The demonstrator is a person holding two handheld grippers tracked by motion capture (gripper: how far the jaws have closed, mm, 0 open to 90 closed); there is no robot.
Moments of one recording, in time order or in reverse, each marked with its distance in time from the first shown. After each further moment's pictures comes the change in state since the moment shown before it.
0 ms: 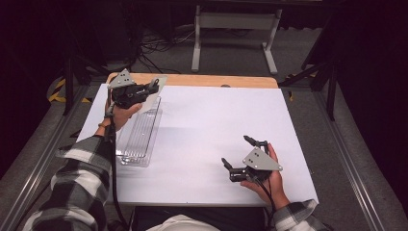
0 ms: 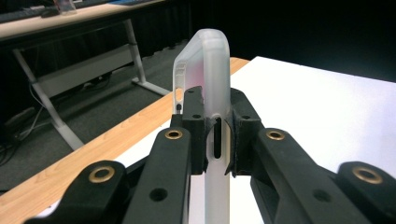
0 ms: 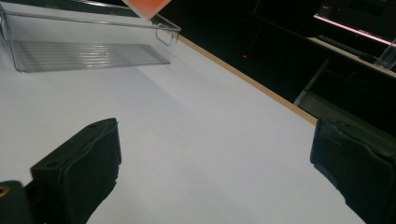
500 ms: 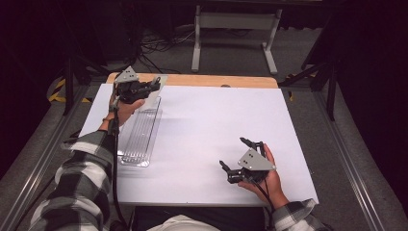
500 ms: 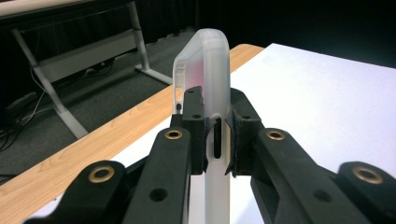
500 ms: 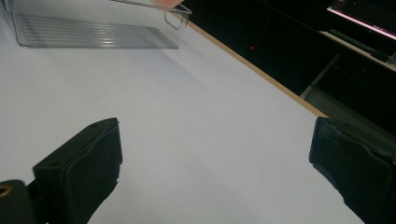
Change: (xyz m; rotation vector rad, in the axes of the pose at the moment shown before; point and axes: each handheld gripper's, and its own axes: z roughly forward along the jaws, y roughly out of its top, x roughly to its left) left arm 0.022 -0.007 0.021 0.043 0.013 -0.026; right arm 0.004 -0.004 0.008 0.049 0.027 -0.045
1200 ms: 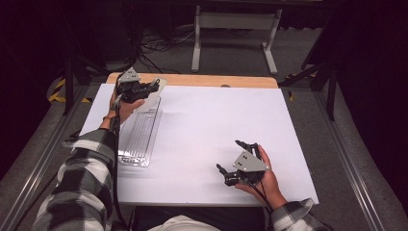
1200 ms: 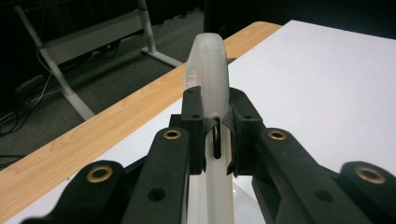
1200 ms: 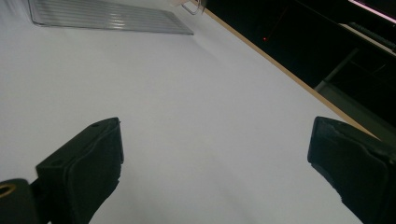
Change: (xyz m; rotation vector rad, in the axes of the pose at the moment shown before) left arm 0.020 -0.016 0.013 0.070 0.043 0.003; right arm 0.008 -0.002 0.008 0.043 0.041 -0.043
